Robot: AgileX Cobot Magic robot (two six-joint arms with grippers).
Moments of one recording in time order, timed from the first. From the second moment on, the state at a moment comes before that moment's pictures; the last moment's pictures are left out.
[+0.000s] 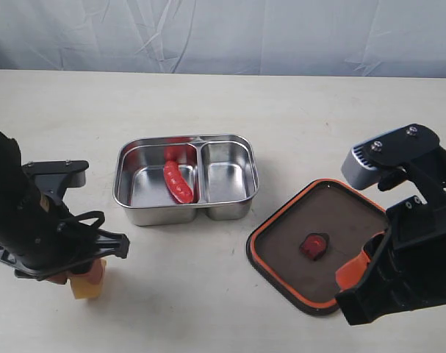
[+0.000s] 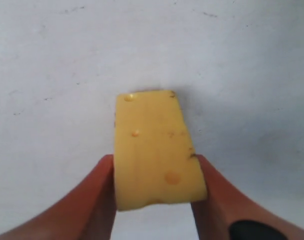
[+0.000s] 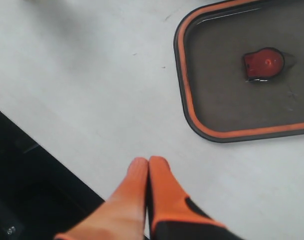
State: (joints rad) left arm -0.51 1.48 -0.66 -0.16 0.69 -0.36; right arm 0.81 0.99 -0.67 0.26 0.89 -0.02
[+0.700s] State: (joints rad) left arm -0.51 1.30 -0.77 -0.29 0.64 -0.21; right arm 0.81 0.99 -0.67 0.22 0.84 -0.02
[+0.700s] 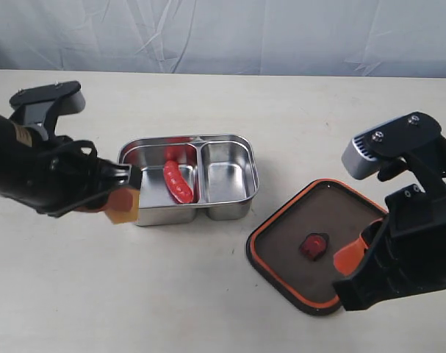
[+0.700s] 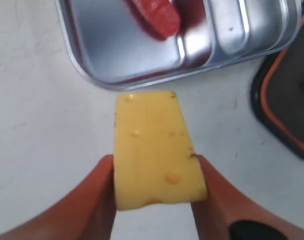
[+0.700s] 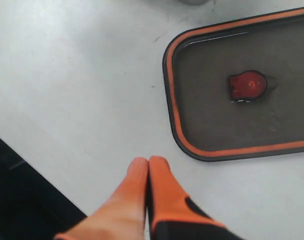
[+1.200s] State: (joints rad) left arm -0.51 1.55 -1.03 -0.44 0.54 0.03; right arm 0.81 0.88 -0.67 -0.04 0.79 0.26
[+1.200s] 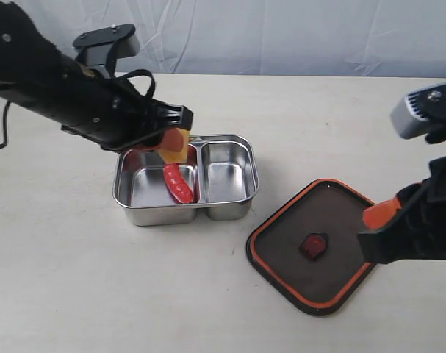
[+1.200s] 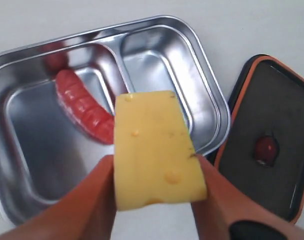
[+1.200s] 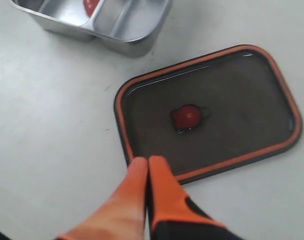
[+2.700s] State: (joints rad) left arm -0.55 1.71 -1.26 -0.53 0.70 0.34; right arm 0.81 0.74 -0.67 -0.46 1.09 0.75
